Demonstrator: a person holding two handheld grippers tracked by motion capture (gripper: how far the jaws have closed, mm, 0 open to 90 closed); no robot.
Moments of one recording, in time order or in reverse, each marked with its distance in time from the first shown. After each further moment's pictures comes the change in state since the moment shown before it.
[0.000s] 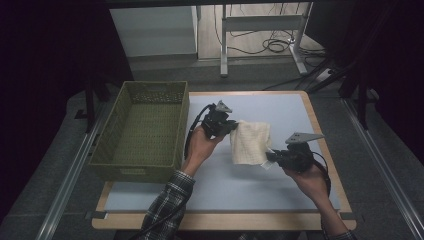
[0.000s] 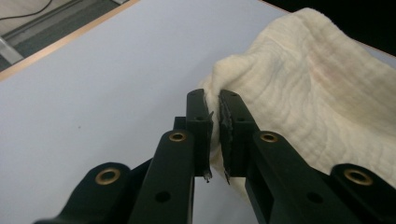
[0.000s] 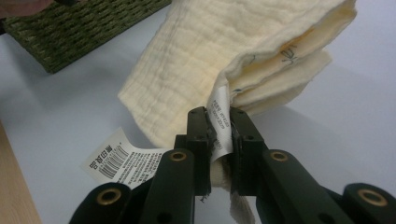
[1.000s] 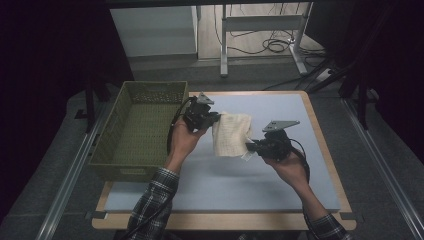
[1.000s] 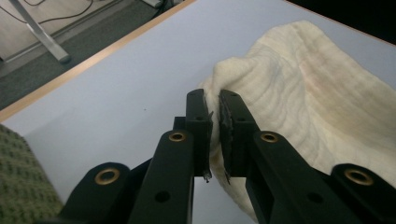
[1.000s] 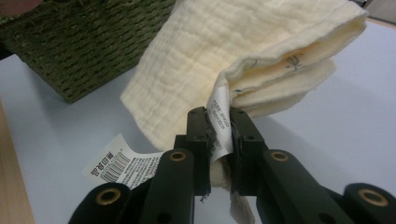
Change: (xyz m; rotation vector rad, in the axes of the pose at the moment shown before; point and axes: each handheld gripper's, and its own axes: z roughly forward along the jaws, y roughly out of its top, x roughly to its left) left arm 0.028 -0.001 -0.049 0.001 0.104 -0.012; right arm 0.025 0.049 0.037 0.000 0.048 -0.054
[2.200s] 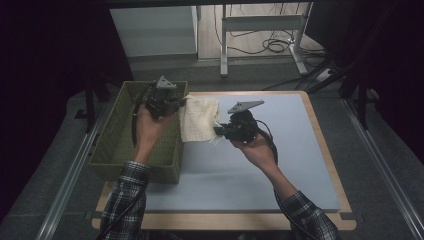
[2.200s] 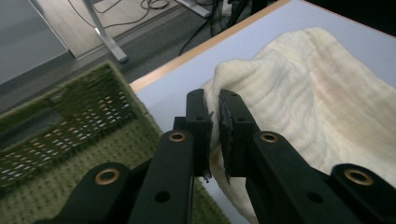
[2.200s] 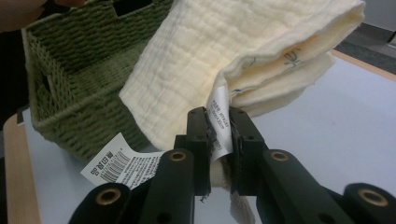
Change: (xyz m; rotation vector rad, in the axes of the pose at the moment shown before) left arm 0.064 -0.007 -0.082 -0.028 0.167 -0.044; right arm 0.040 0.079 0.050 -0.043 0.067 -0.038
